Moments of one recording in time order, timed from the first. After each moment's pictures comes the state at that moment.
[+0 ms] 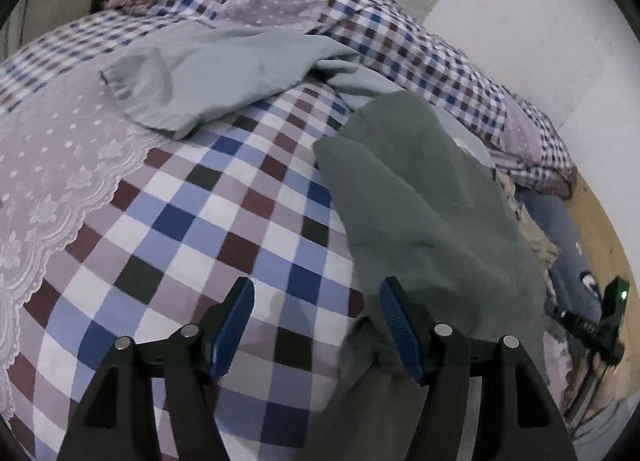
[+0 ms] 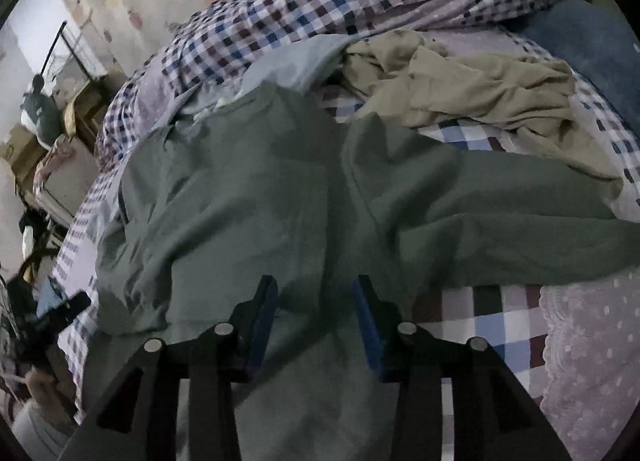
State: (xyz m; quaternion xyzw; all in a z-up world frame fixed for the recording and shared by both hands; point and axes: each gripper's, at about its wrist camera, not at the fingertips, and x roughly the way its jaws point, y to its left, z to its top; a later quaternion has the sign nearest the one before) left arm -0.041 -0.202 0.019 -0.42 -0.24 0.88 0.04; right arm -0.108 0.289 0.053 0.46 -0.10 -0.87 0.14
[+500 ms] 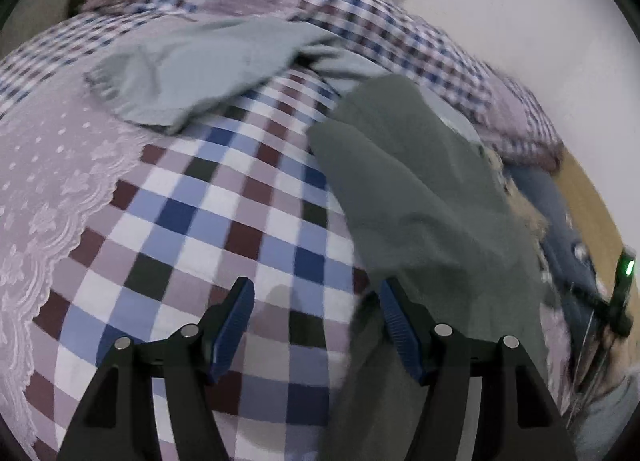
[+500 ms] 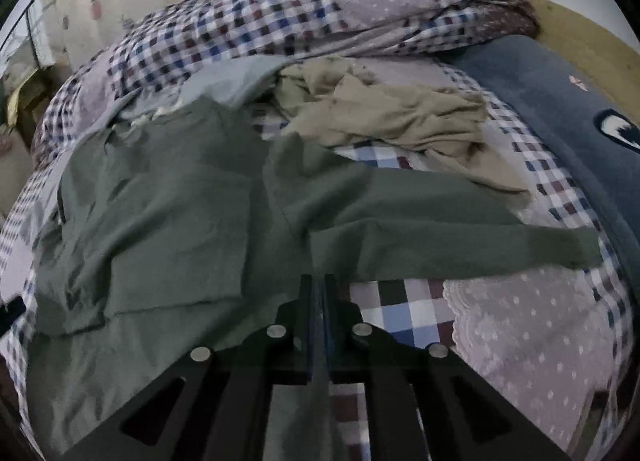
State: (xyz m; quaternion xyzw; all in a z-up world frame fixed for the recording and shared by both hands) left arm -0.033 -0.202 0.019 -0.45 -0.18 0.87 0.11; right arm -0.083 0.293 0.080 0.45 -0.03 -0.89 0.00
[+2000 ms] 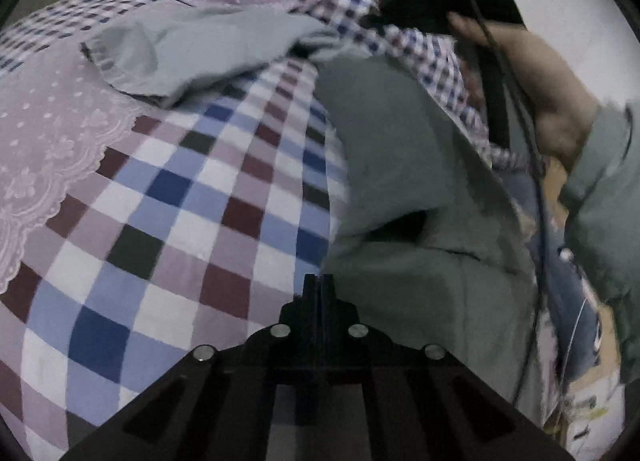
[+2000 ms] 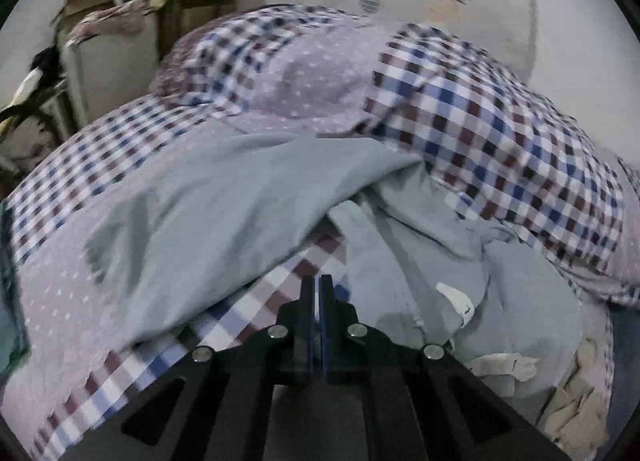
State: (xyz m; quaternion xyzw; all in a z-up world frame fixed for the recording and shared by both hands) left arm -0.036 -0.206 -0.006 -0.45 -0.23 0.86 0.13; right arm -0.287 -0.147 0.119 0.39 0.20 -0.88 0.21
